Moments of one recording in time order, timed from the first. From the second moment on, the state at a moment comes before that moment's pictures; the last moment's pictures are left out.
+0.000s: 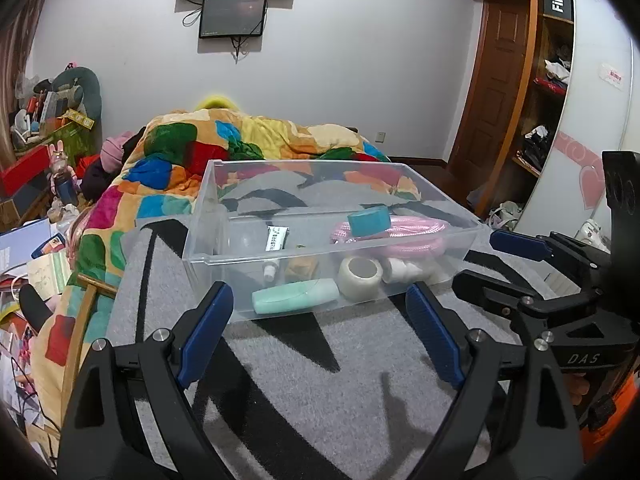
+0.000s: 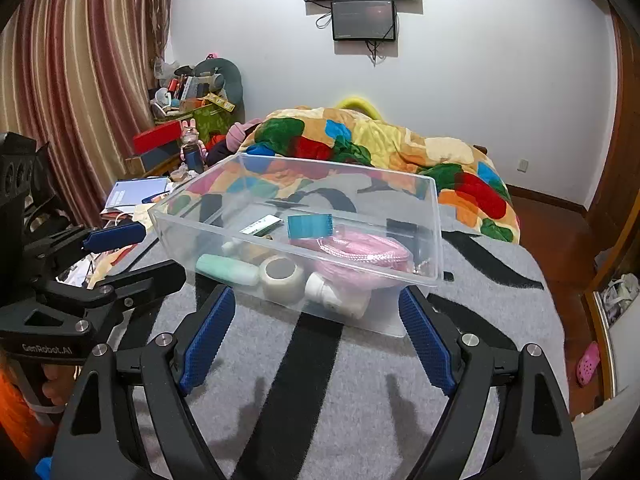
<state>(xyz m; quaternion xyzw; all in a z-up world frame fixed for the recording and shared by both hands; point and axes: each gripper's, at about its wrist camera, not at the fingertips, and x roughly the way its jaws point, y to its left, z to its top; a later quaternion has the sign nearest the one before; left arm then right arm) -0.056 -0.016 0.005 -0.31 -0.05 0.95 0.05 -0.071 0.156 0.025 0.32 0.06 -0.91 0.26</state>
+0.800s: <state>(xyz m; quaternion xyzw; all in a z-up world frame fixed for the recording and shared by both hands) -0.053 -0.017 0.006 -0.31 -0.06 0.95 0.05 -0.066 0.158 0.028 0.32 0.05 -0.91 0.27</state>
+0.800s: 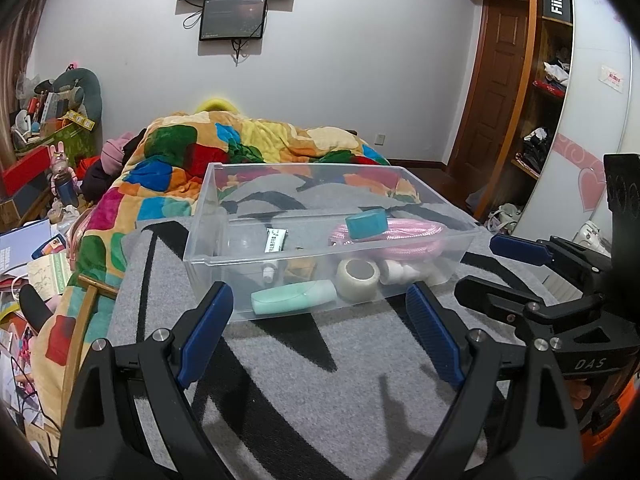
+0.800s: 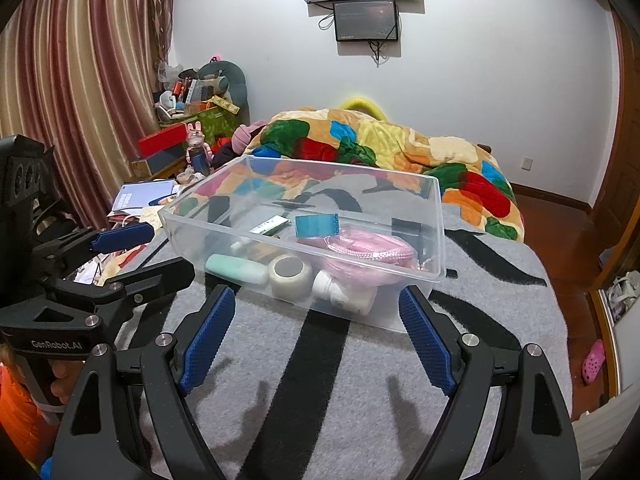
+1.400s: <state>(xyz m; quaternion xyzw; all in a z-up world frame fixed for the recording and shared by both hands) -0.051 -0.014 0.006 -0.31 -0.05 0.95 0.05 -0.064 0.161 0.027 0.32 0.05 -0.91 0.28</state>
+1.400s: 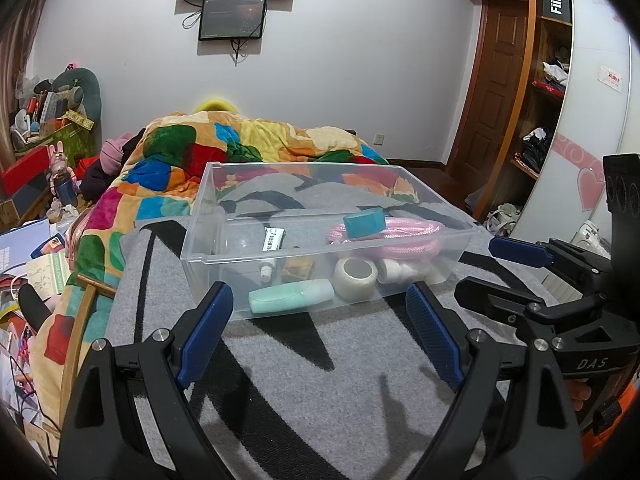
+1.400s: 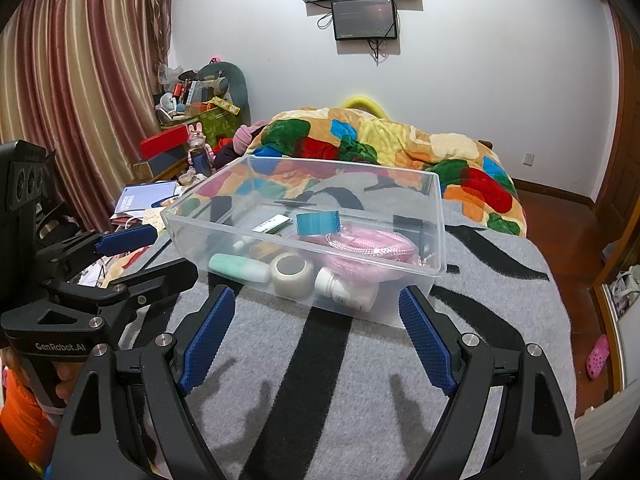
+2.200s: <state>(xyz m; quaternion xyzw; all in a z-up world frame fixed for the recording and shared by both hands) -0.050 -0.012 0.006 -0.31 -0.06 0.95 0.06 -0.060 0.157 0.024 0.32 0.04 -0.90 0.28</state>
